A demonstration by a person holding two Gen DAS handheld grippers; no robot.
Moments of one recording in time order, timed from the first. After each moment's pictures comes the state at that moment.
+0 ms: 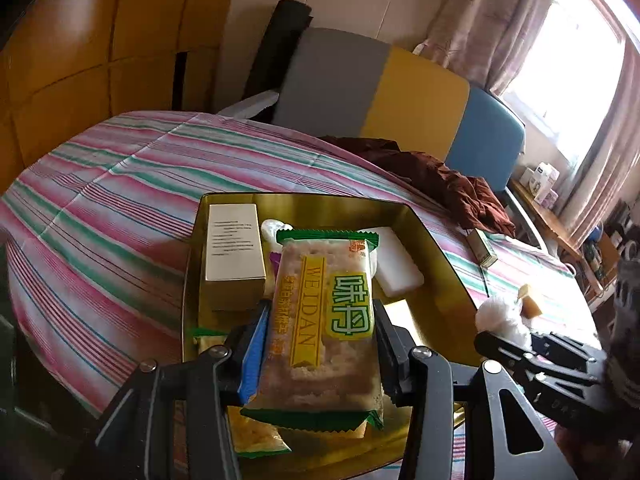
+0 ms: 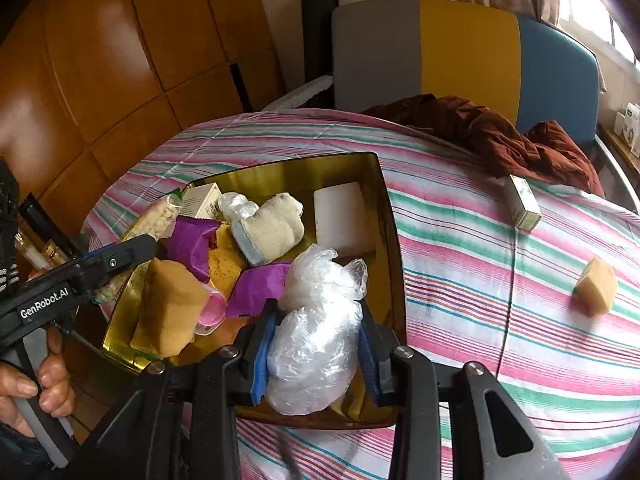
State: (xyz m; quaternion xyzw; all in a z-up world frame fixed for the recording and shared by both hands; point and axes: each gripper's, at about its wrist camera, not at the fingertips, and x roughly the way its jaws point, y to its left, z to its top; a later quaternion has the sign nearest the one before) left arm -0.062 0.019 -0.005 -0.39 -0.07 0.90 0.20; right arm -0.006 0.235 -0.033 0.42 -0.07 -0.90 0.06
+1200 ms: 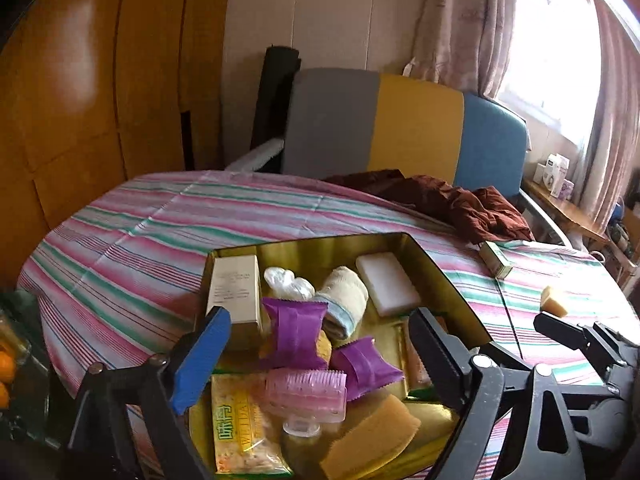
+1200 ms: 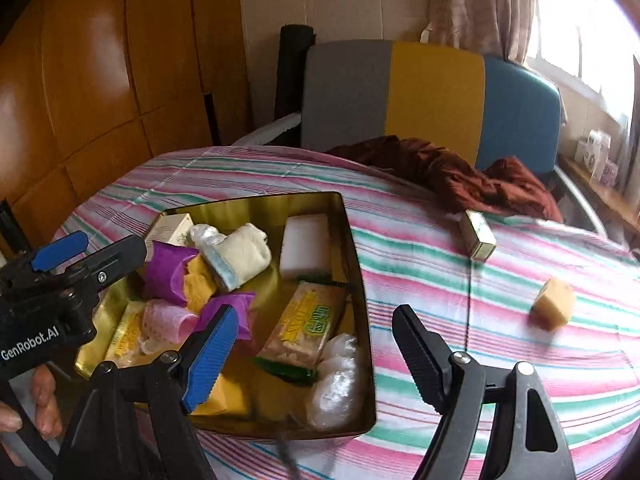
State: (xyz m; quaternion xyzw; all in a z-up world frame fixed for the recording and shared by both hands) left arm -0.040 0.048 0.016 -0.30 0.00 0.94 0.15; right arm 0.009 0.230 -0.018 0.36 -0.04 -0.93 -0.01
